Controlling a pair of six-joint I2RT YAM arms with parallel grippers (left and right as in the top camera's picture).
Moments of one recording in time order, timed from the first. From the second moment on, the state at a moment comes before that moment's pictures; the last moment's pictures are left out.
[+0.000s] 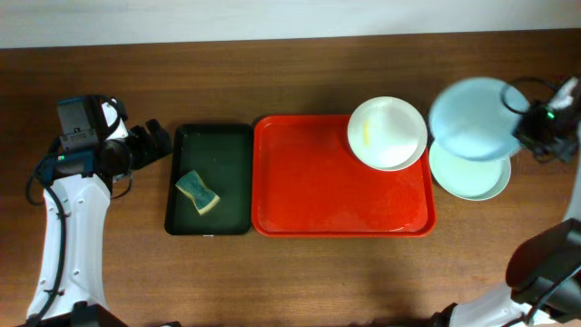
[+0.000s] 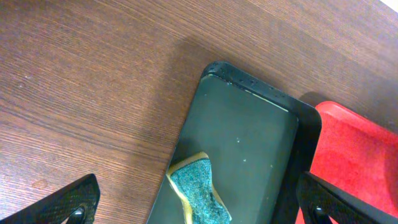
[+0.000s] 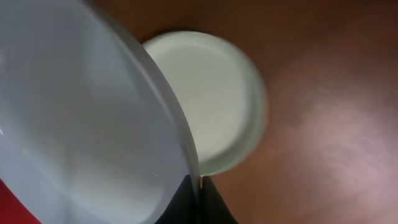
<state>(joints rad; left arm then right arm) 0.22 1.48 1.23 -0.75 0.19 -0.25 -0.52 1.81 1.74 -1.26 -0.09 0.20</state>
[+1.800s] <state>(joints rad) 0.22 1.48 1.23 -0.75 0.19 -0.25 -0.11 1.85 1.52 -0.82 -0.14 -0.03</state>
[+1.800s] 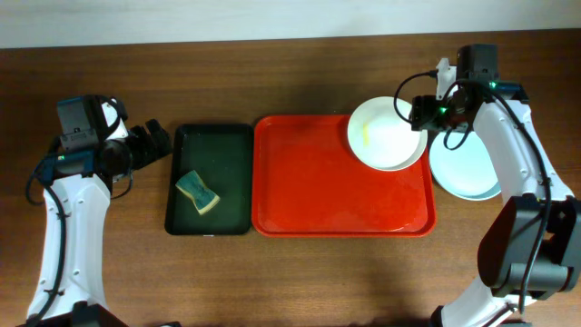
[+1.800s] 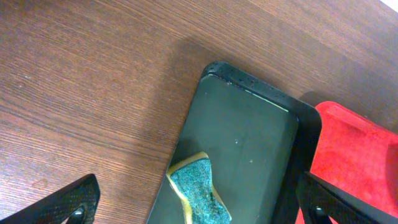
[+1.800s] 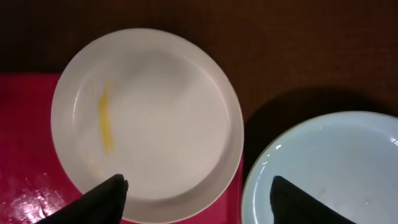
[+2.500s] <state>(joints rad) 0.22 1.48 1.23 -0.75 0.19 -0.25 -0.11 2.06 1.52 -0.62 -0.07 -0.08</state>
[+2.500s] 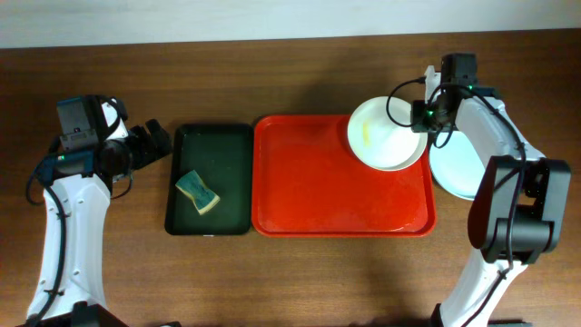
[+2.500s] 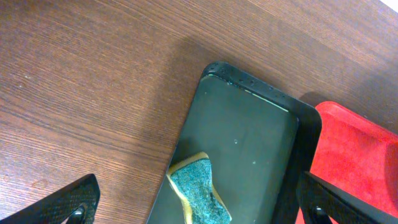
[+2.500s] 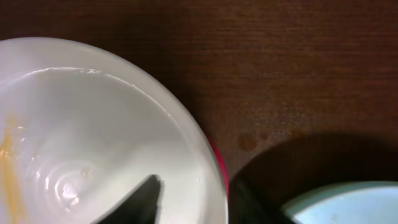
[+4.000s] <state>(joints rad) 0.22 1.48 1.23 -0.75 0.19 -0.25 0.15 1.91 1.35 -0.88 -0.14 0.13</state>
